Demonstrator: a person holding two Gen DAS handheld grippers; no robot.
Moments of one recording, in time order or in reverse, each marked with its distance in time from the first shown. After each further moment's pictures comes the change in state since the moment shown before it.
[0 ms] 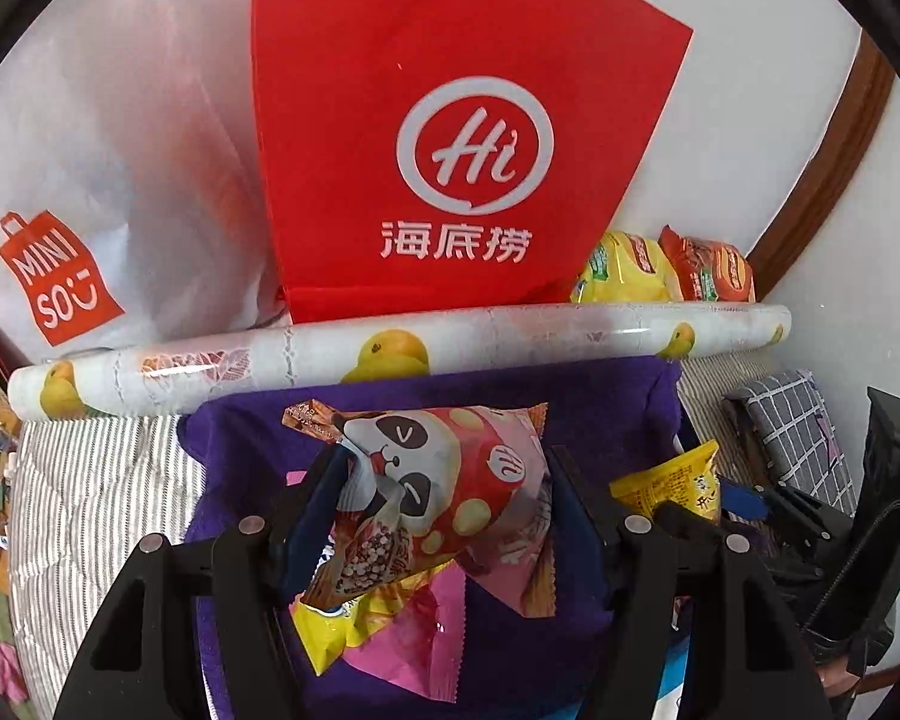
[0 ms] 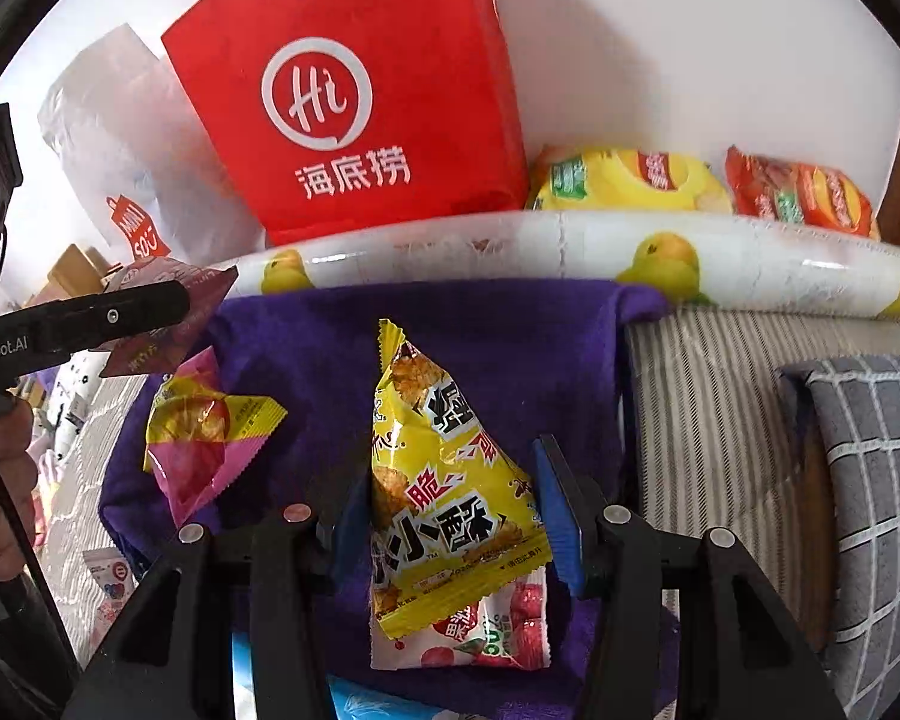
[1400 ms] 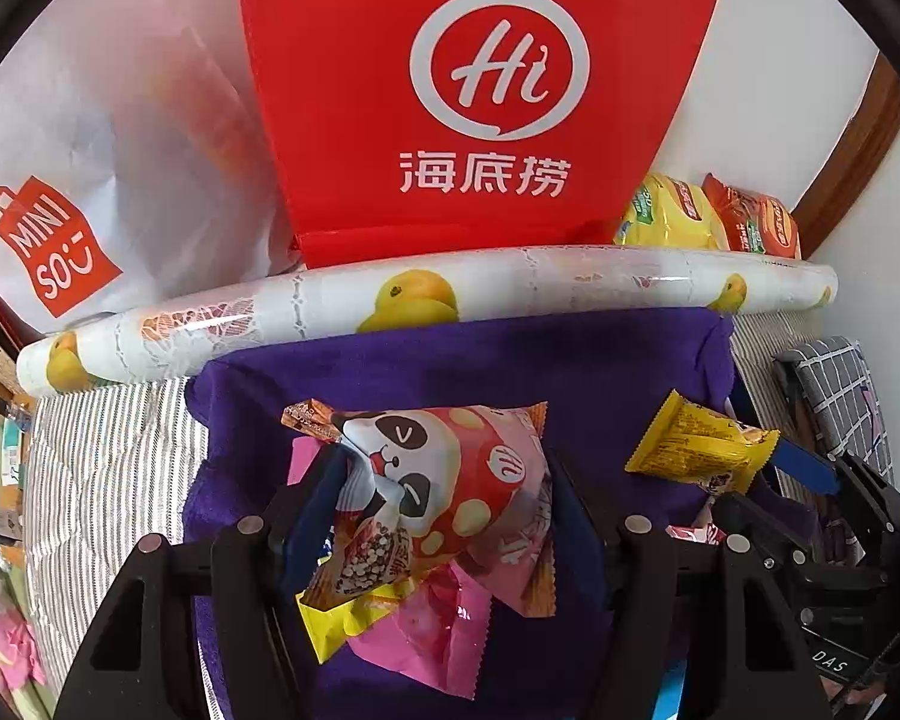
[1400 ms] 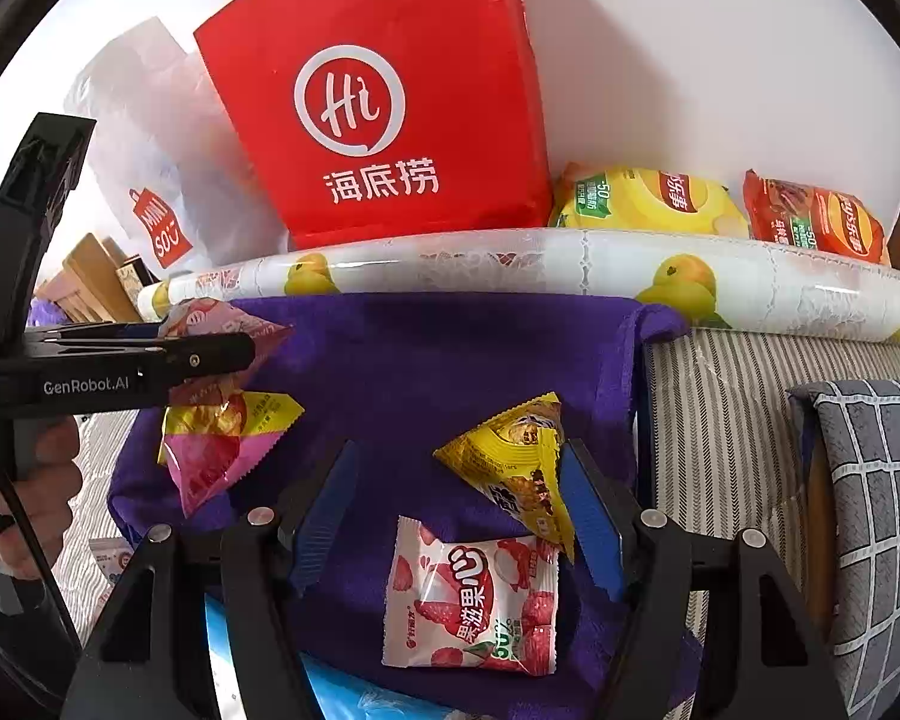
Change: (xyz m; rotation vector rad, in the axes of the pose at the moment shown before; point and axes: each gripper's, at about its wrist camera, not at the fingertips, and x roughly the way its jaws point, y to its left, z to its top) left arm 0.028 -0.002 -0.003 0.014 0.120 0.097; right arm -0.008 0.011 0.006 -0.053 -0.039 0.017
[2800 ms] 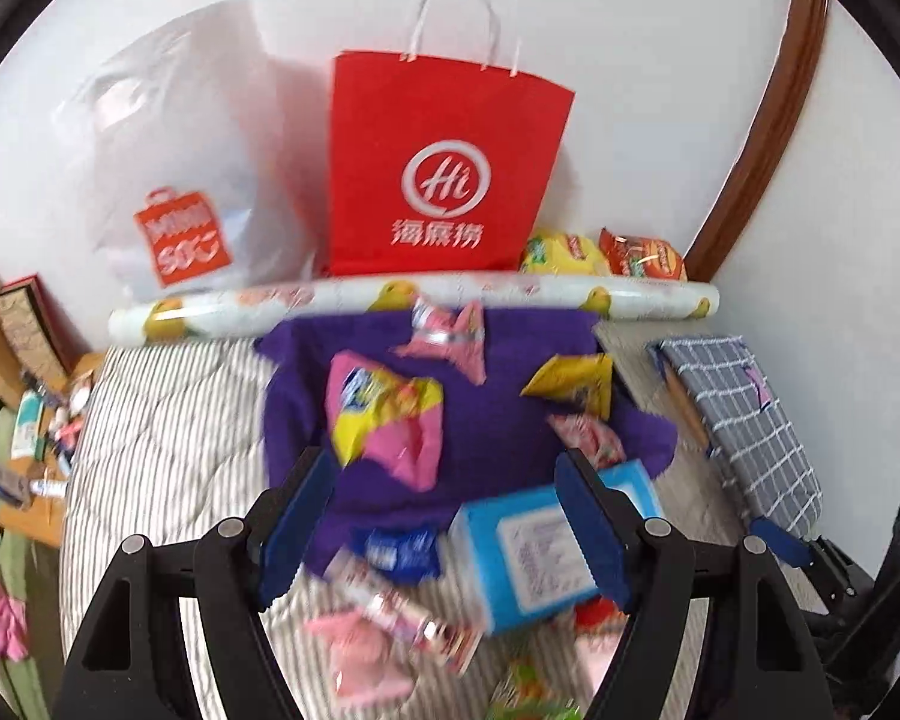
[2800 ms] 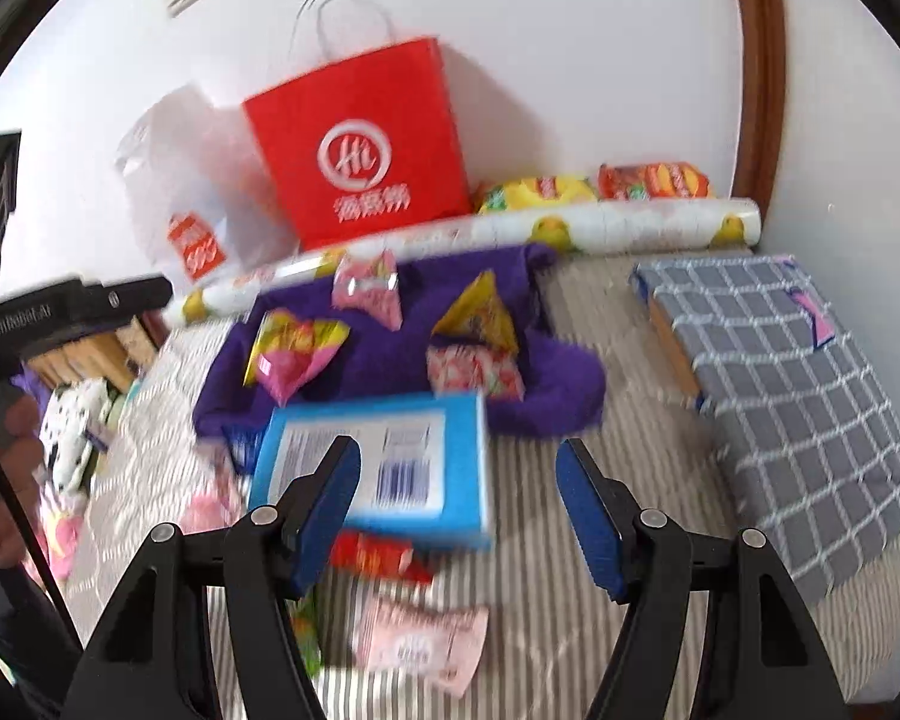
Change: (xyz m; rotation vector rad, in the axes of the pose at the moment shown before) left arm -0.166 0.013 -0.108 -0.006 -0.192 -0.094; right arm -0.163 0.053 -0.115 0.147 -0.080 -0.157
